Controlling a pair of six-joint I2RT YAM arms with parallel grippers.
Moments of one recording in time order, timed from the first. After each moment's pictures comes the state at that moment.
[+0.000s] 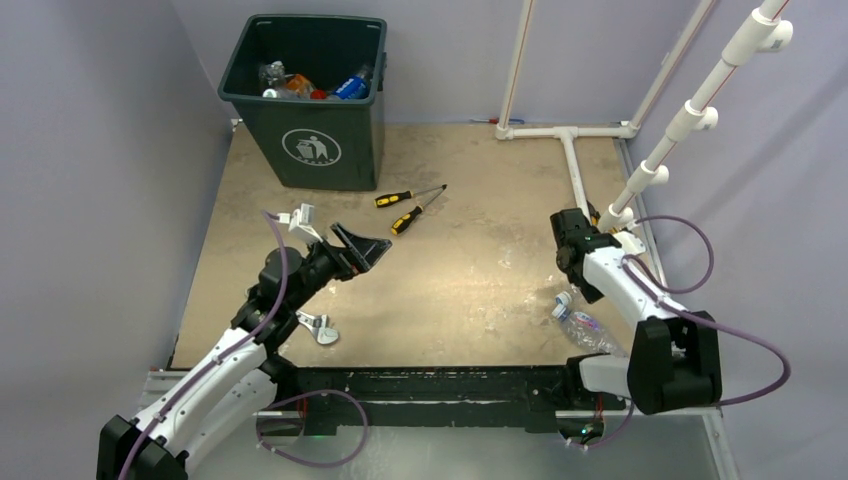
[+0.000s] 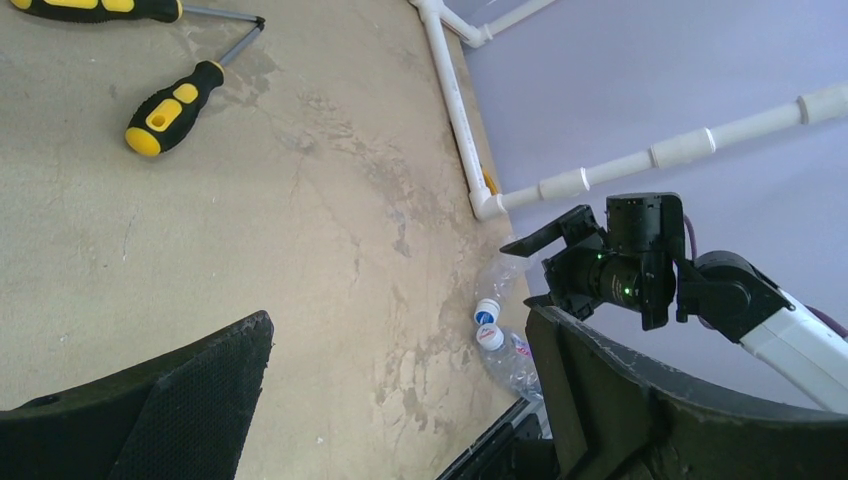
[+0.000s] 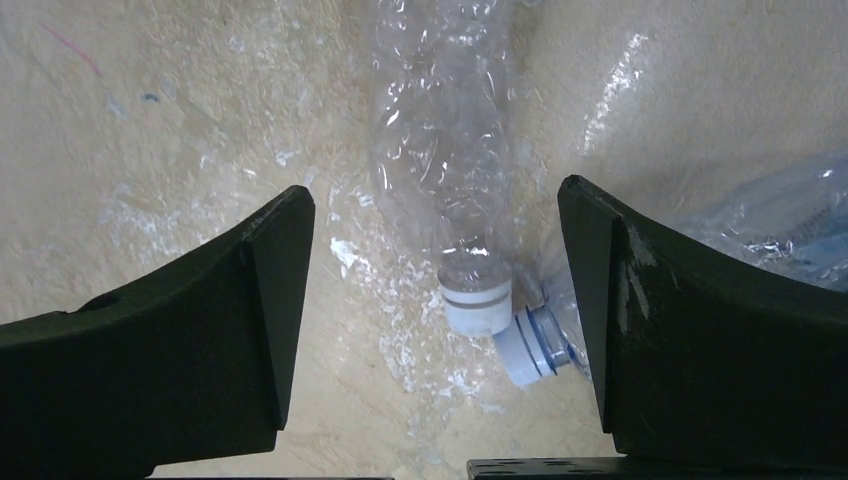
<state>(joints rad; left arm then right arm) -0.49 0.69 0.41 0.14 0.13 -0.94 0.17 1.25 0.76 -0.80 0.74 1.25</state>
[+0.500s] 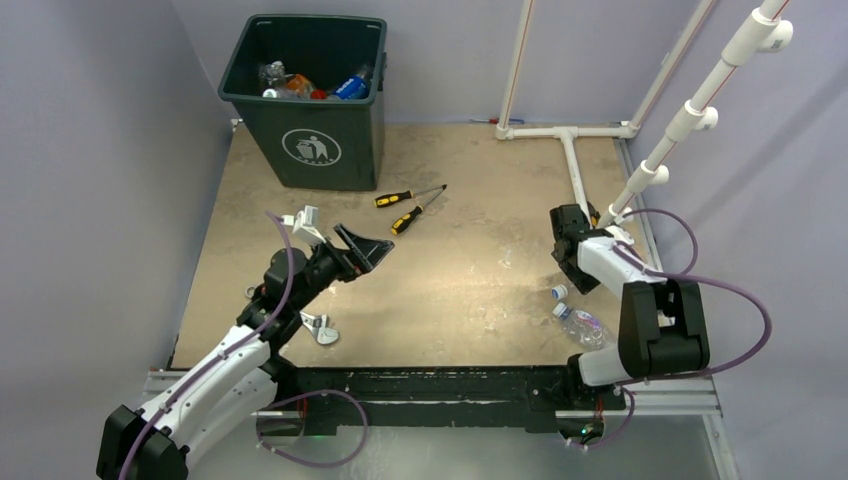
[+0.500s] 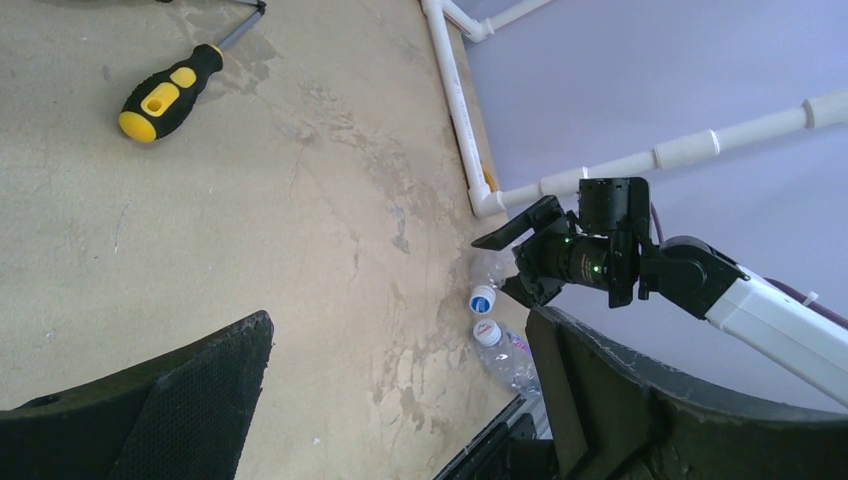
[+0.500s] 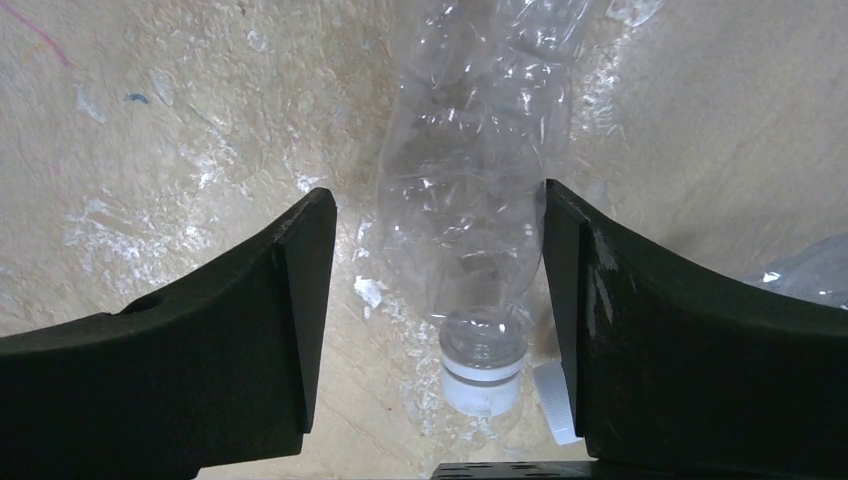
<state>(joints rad) -0.50 0.73 0.38 0.21 0.13 -0.97 0.10 1.43 0.76 -0.60 0.66 1.10</state>
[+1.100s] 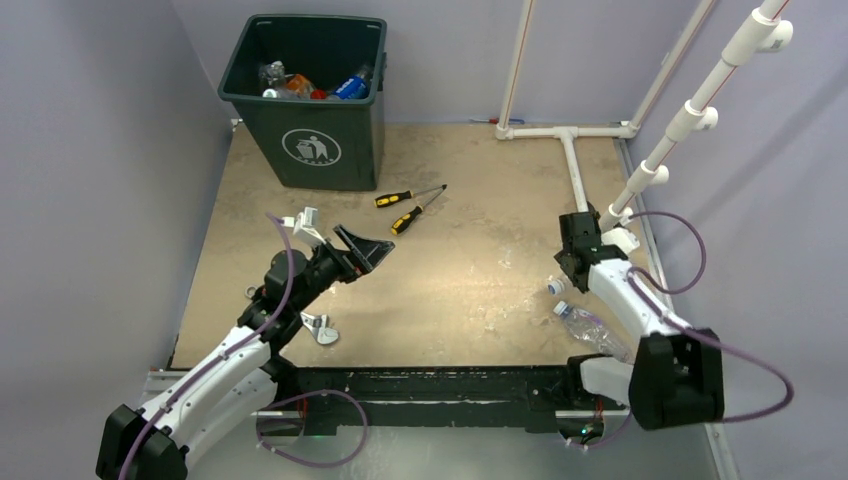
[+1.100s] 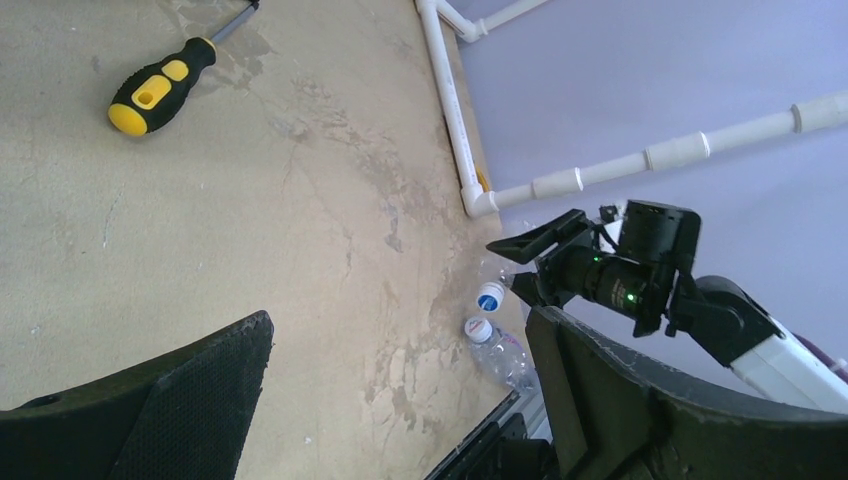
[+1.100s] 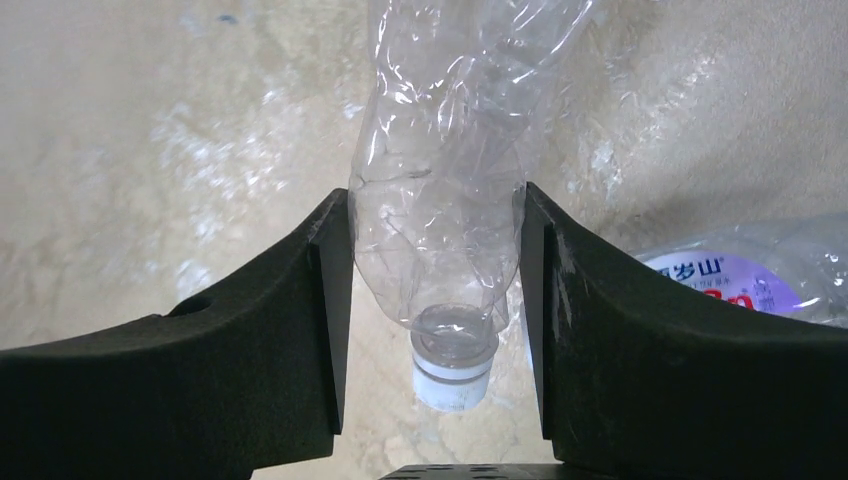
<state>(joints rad) -0.51 0.73 0.36 0.23 0.13 -0.99 0.11 1.24 0.69 -0.57 0.58 1.03</state>
